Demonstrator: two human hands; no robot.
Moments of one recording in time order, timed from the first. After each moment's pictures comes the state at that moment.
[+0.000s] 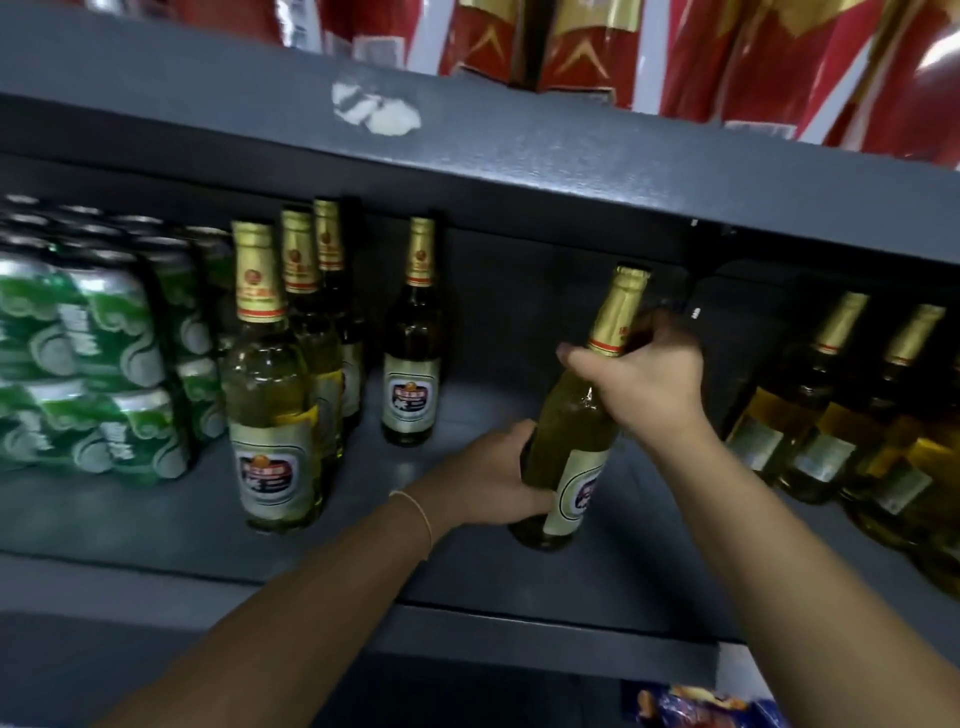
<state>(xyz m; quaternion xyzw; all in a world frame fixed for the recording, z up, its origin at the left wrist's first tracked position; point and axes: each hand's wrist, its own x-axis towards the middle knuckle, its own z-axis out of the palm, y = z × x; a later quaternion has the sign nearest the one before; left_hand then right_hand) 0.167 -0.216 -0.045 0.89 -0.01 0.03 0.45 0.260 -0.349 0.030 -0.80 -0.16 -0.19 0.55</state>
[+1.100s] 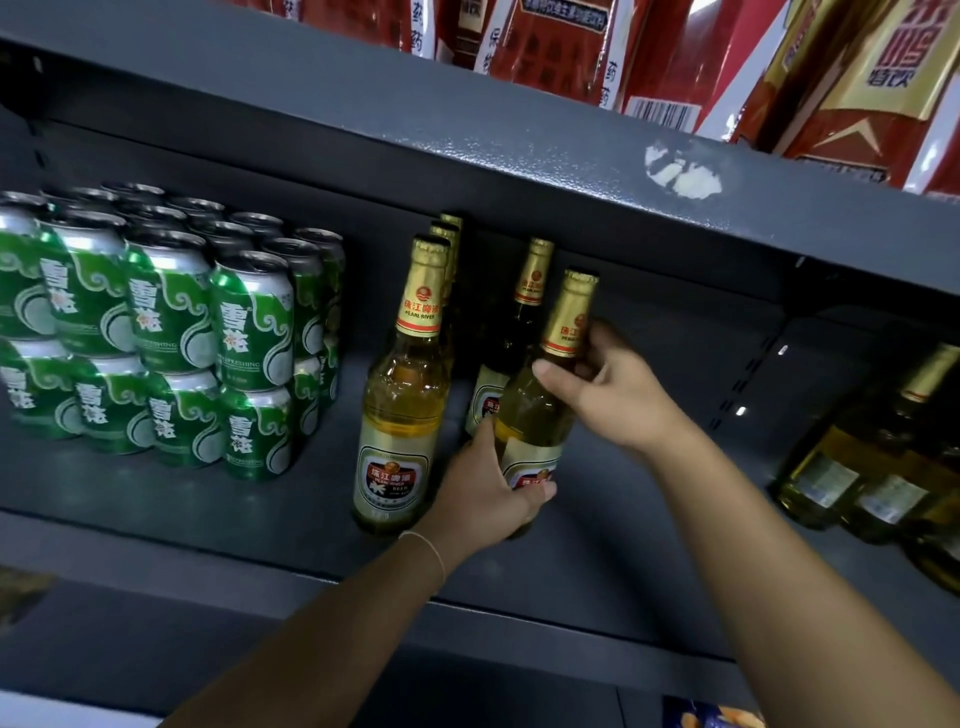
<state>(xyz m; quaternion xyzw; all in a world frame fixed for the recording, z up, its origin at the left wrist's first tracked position) 0.125 -0.128 -0.085 0.80 0.09 0.20 0.56 0.194 -0.236 0.039 -0.80 -0.32 0.03 0.50</state>
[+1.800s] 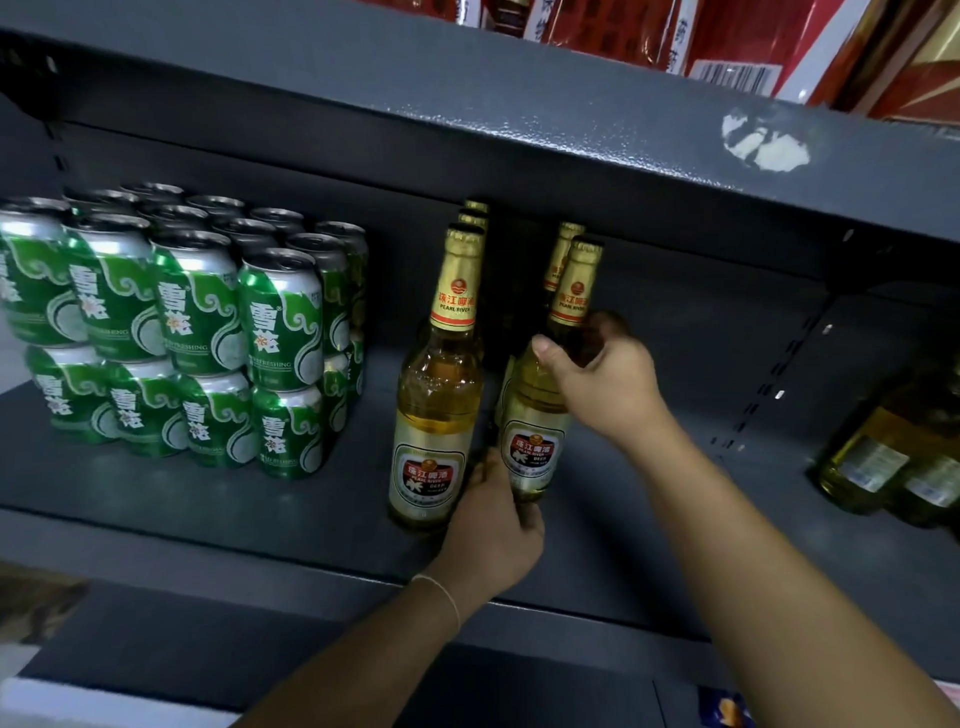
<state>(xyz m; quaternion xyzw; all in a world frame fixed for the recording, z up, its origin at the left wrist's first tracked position) 0.106 -0.122 -0.120 0.88 0.17 0.18 0.41 0.195 -0.197 0.018 -0.84 -0.26 -0.13 0.45</state>
